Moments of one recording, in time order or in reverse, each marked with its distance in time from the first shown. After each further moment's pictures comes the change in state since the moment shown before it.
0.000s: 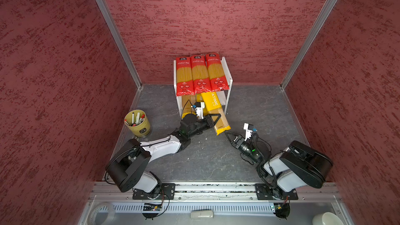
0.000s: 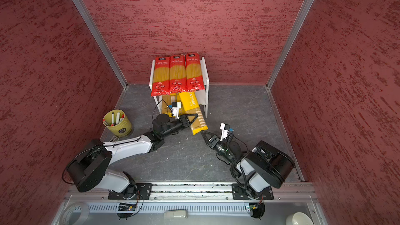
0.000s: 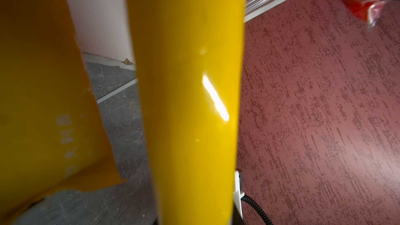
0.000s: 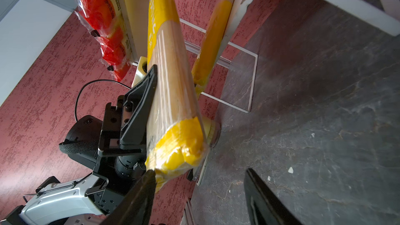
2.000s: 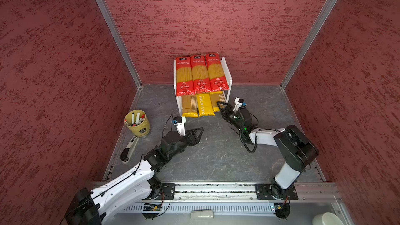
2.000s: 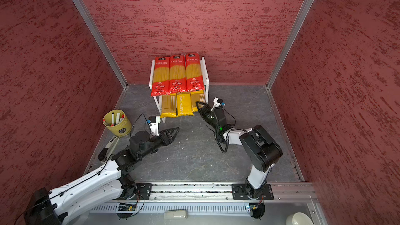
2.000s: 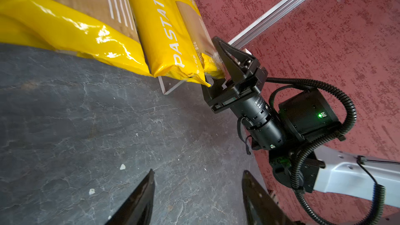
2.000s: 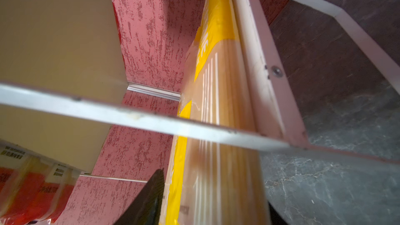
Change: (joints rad) left arm -0.049 -0.680 -0.251 -0.607 -0.295 0.214; right arm -0.182 0.161 0.637 -0.633 0.003 0.065
